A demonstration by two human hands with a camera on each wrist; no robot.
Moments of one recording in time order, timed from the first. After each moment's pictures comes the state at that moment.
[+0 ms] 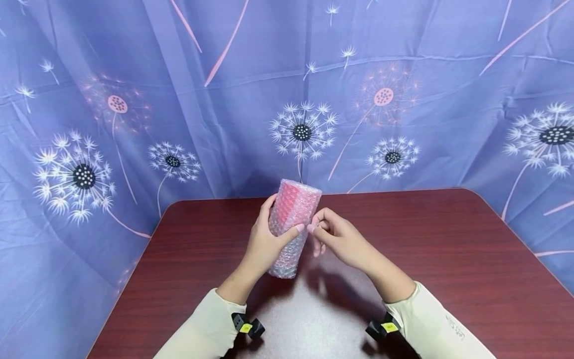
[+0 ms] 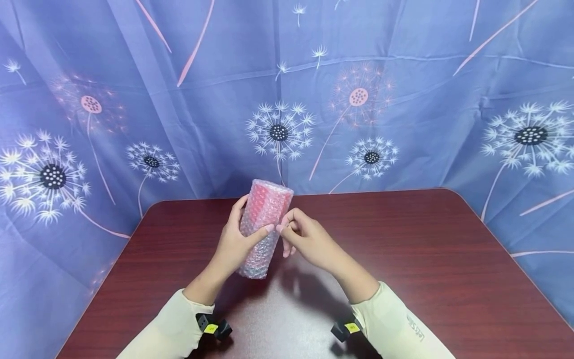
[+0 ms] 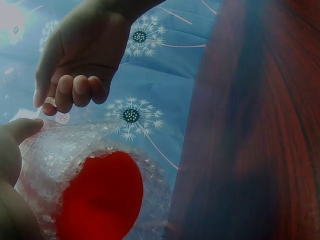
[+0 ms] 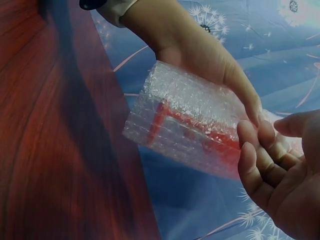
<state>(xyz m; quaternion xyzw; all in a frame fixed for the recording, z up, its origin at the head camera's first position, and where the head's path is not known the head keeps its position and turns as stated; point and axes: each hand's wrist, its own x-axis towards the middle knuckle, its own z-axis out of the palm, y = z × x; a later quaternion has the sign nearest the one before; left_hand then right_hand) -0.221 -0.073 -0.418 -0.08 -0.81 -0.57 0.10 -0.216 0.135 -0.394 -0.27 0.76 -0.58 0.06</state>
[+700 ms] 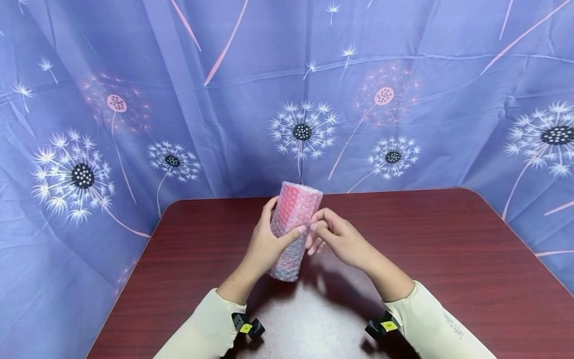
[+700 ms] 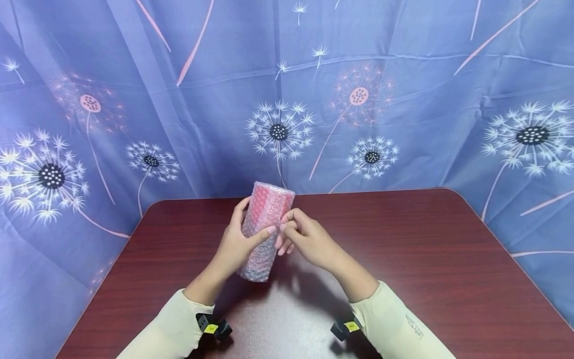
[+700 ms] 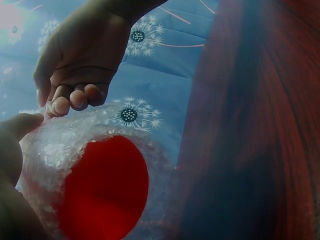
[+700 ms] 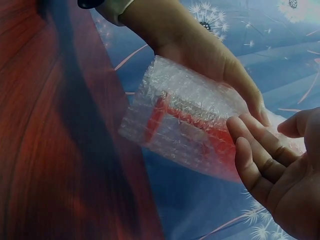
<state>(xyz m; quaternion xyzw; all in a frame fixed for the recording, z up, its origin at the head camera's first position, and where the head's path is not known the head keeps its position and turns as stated) -0.223 -0.072 -0.422 -0.09 -0.81 -0.58 0.07 -0.220 0.133 -0.398 -0.27 0.74 -0.61 0.09</state>
